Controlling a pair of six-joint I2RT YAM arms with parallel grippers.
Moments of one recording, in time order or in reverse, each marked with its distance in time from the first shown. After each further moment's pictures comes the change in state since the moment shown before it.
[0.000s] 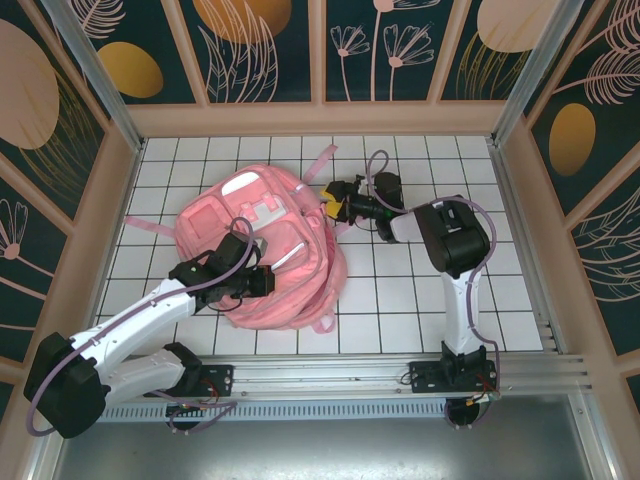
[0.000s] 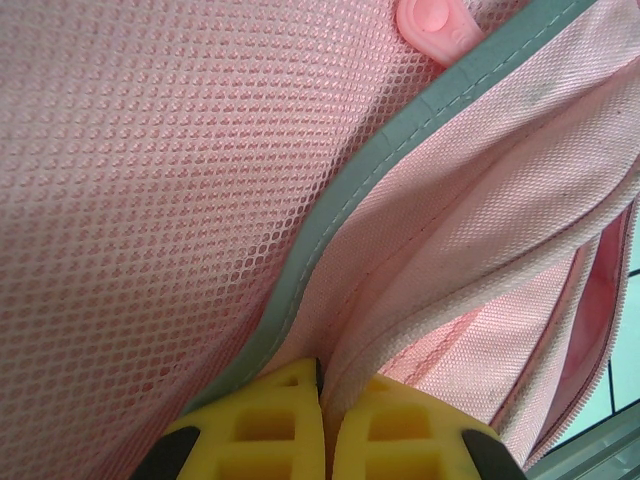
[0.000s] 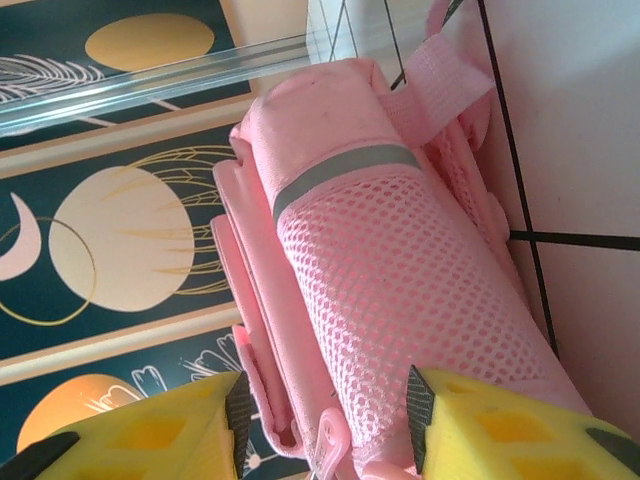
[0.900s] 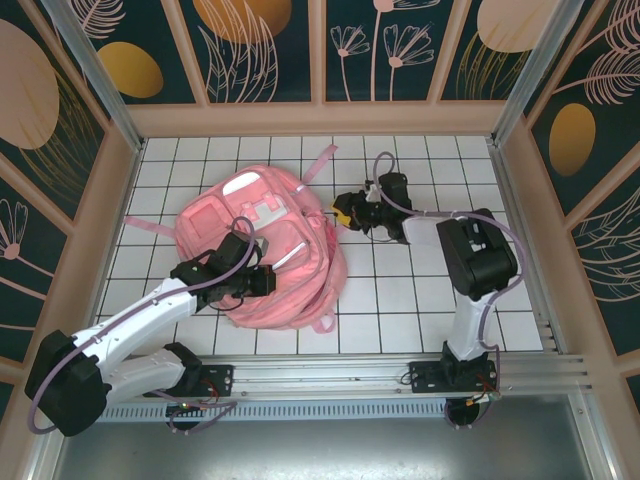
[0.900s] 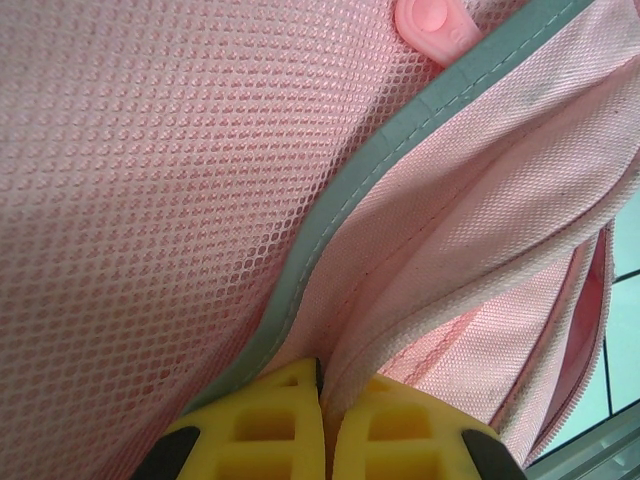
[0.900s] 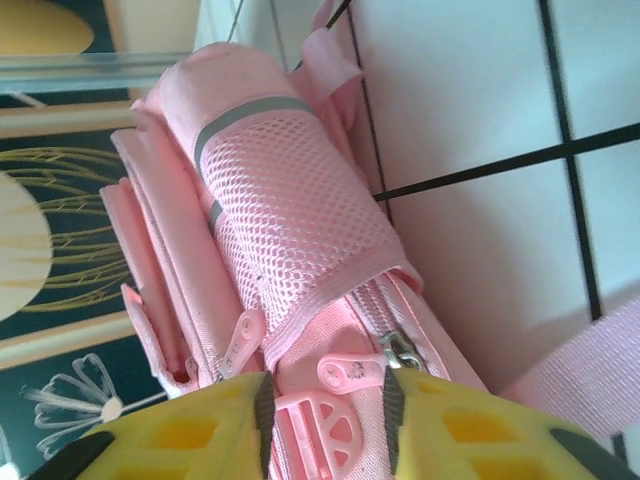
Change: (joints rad) left arm 0.000 0.015 0.000 0.018 0.005 0.000; right arm 0.000 -0.277 -0.065 -0.600 0.163 -0.422
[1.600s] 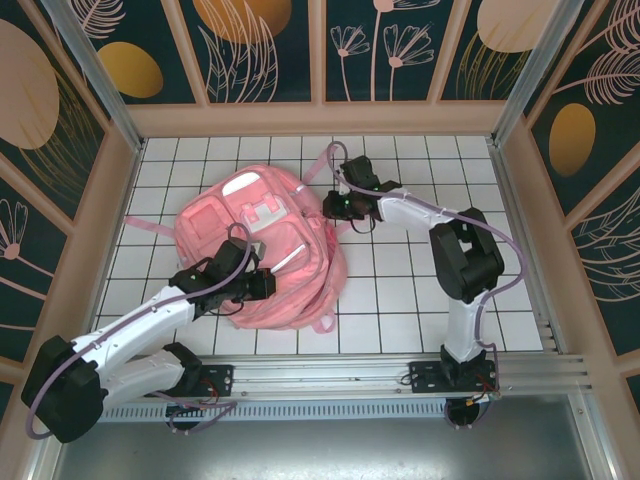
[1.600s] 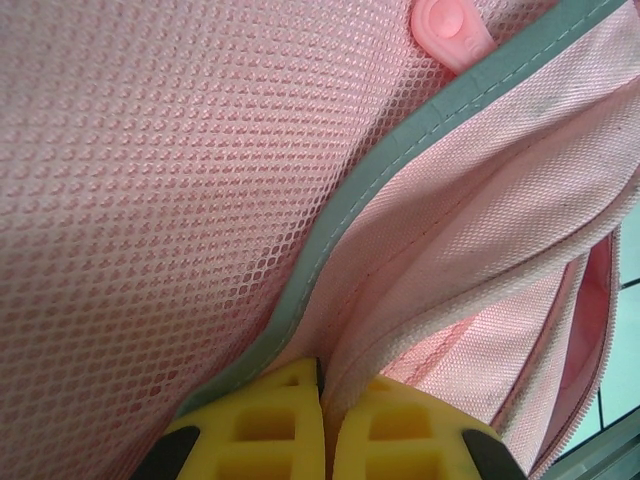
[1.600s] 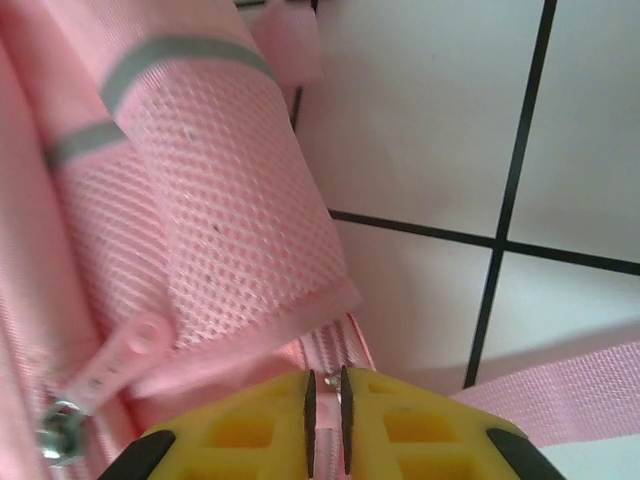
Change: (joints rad) left arm 0.000 -0.043 -0.091 0.097 0.008 -0.049; right arm 0.171 0.050 0.370 -0.655 0.428 -0.685
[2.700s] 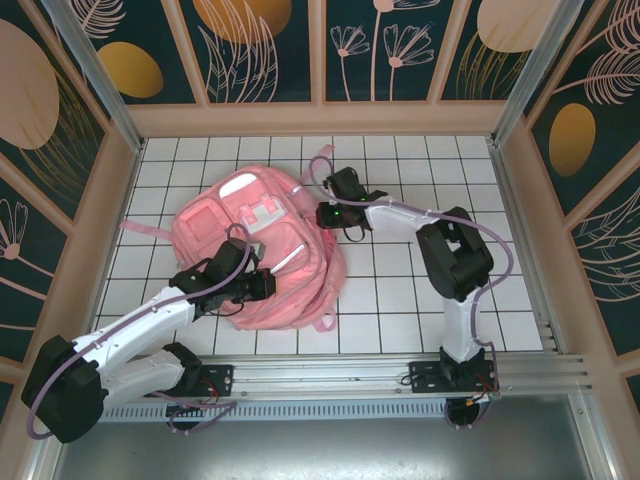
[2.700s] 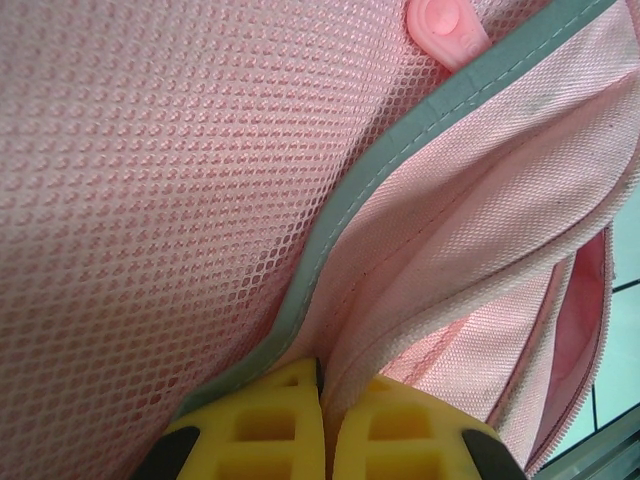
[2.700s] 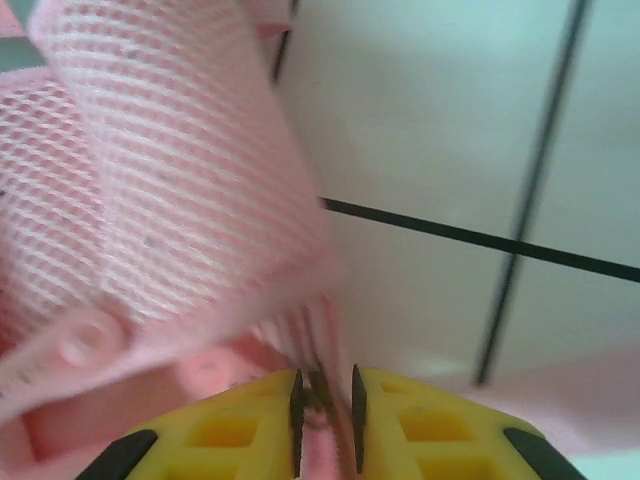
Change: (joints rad) left arm 0.005 0.000 -0.010 0.012 0.011 -0.011; right arm 0.050 0.021 -0.053 0.079 0.132 -0.040
